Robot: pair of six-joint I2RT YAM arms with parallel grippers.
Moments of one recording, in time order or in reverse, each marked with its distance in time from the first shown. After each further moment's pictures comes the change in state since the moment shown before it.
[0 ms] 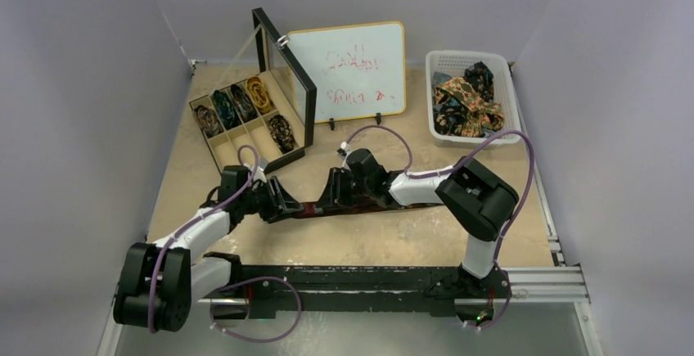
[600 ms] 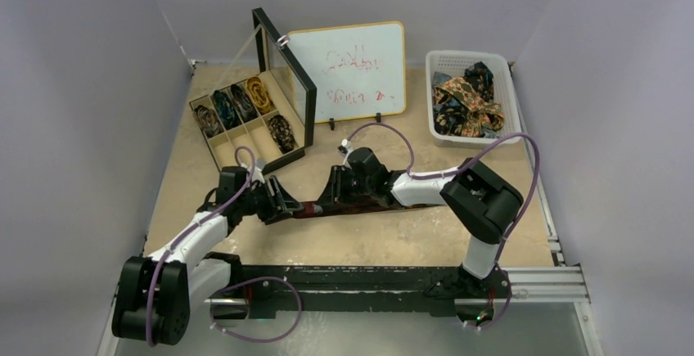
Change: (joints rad) left arm 0.000 -0.075 0.001 -0.064 -0.027 0.001; right arm 0.000 -0.031 -0.007 0.010 0.023 -0.013
